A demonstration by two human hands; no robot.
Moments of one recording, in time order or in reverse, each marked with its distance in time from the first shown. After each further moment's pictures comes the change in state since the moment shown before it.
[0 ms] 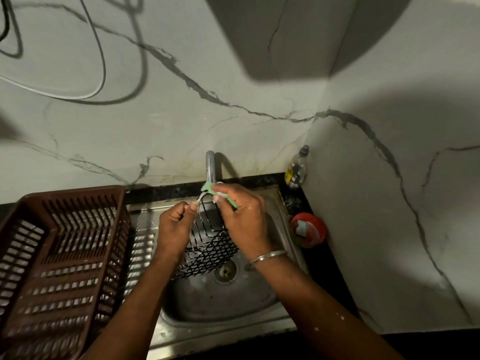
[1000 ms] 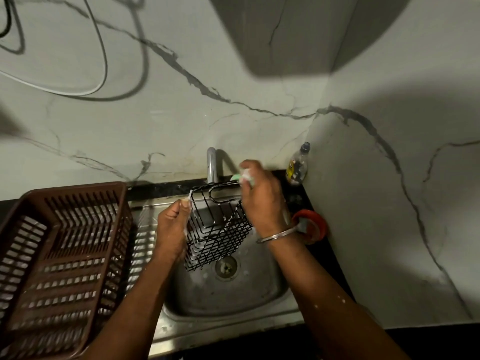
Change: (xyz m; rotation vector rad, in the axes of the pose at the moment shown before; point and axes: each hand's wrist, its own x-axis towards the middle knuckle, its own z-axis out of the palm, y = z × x) left_hand -0.004 -0.009 0.002 -0.252 0.088 -0.178; right_hand 0.024 0.020 -0.021 -0.370 0.039 0.016
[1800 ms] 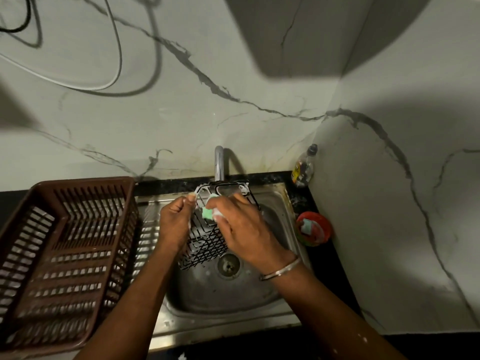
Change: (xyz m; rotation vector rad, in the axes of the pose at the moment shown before) left_hand 0.013 -0.004 -0.014 0.019 -0.033 0.039; right_hand -0.048 -0.041 -0.007 0.125 -0.349 -0.368
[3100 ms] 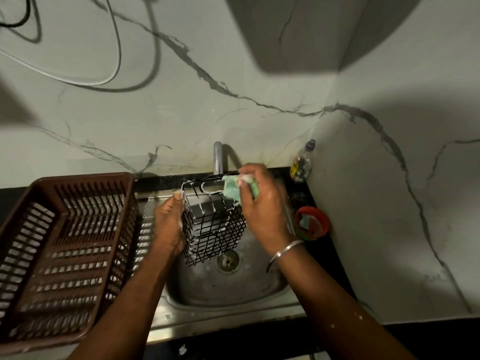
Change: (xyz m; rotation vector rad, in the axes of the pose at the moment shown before) left_hand -0.020 0.017 0.004 -0.144 0.103 -0.157; right_hand 0.008 0.010 -0.019 0.089 0.376 0.310
